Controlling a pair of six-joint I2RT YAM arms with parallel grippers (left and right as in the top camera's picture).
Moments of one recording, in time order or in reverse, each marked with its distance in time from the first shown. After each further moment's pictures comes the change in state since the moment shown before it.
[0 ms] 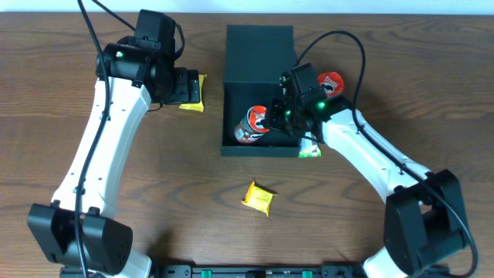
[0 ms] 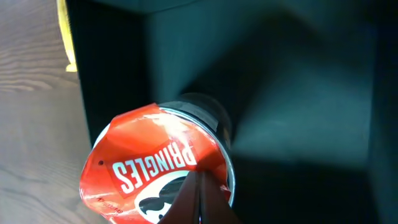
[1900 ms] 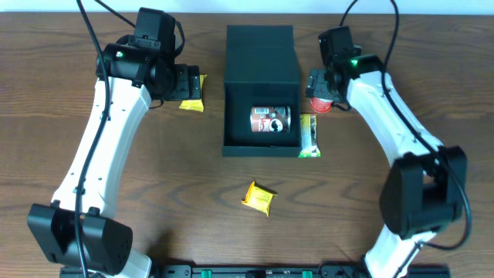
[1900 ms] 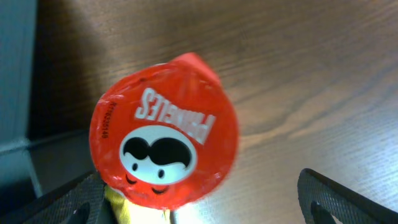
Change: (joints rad) left arm 0.000 0.000 0.000 0.042 0.001 0.000; right arm -0.209 0.188 0.330 -0.286 0.553 -0.238
